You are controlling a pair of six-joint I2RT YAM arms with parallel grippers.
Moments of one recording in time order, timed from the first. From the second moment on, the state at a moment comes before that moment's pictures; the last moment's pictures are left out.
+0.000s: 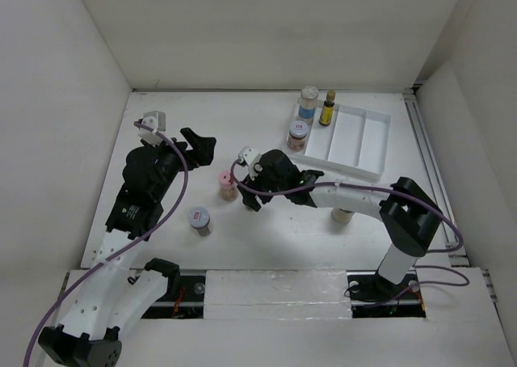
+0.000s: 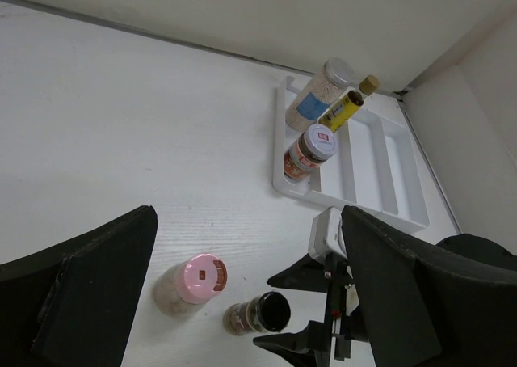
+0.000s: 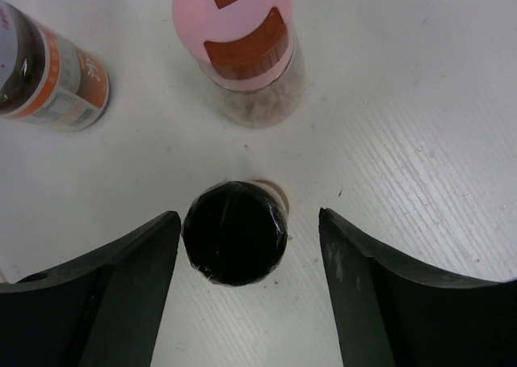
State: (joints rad) left arm -0.31 0.75 0.86 -0.23 0.00 -0.49; right arm 0.91 1.71 1.11 -0.06 -0.14 0.01
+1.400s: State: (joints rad) left arm -0.31 0.76 0.86 -0.23 0.02 -0.49; right arm 0.24 1.83 1.35 -0.03 0.09 0.07
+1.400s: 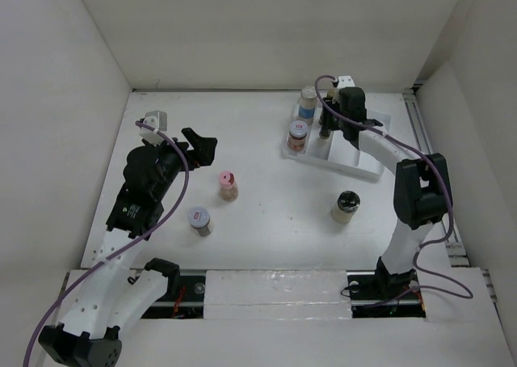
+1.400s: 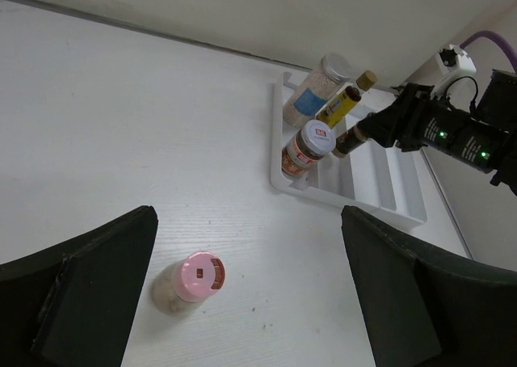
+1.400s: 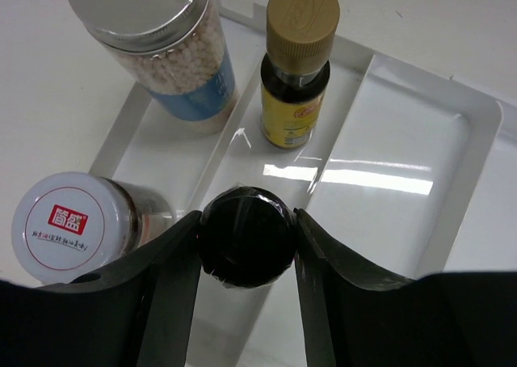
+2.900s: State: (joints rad) left arm -0.31 0.70 0.86 -0.23 0.04 -0.49; right arm 0.56 0.88 0.77 -0.68 0.36 0.42
